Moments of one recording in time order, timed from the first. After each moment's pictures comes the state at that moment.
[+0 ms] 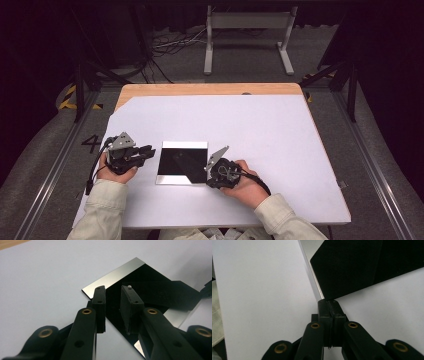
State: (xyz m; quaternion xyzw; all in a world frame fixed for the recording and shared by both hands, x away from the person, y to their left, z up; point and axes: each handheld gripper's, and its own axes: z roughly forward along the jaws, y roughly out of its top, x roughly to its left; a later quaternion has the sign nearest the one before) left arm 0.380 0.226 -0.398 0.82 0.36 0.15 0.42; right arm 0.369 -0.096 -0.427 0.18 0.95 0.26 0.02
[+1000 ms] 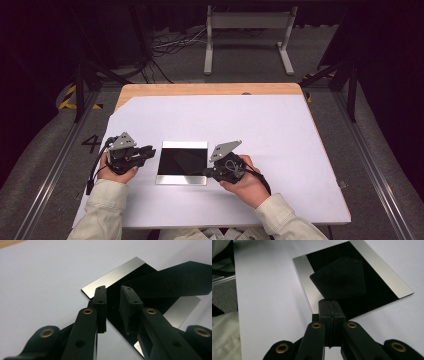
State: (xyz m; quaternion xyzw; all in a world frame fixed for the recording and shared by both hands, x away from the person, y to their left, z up) left arm 0.382 0.226 -0.399 0.82 0.36 0.15 0.42; right arm 0.363 -0.104 -0.393 0.19 0.90 0.38 0.06
